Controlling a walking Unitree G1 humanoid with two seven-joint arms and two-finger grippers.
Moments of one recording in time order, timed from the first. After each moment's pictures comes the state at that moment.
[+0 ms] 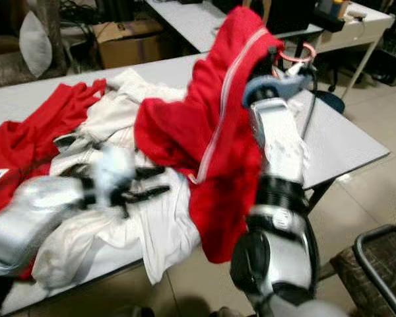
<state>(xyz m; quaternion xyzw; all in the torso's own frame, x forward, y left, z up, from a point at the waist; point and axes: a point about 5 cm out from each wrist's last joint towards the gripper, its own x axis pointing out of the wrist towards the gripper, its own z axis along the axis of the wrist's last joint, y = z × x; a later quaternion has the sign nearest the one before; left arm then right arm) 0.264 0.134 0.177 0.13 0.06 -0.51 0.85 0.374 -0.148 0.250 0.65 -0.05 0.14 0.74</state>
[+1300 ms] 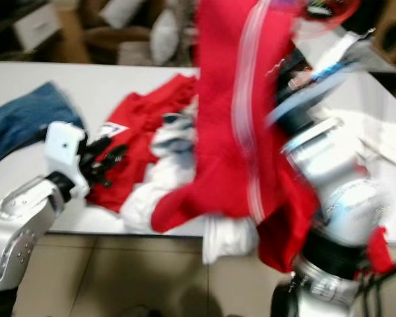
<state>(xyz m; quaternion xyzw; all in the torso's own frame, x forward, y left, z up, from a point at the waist) 0.271 0.170 0.172 0.05 0.06 -0.19 0.98 0.280 -0.144 0.275 0.51 -0.01 0.32 0.80</state>
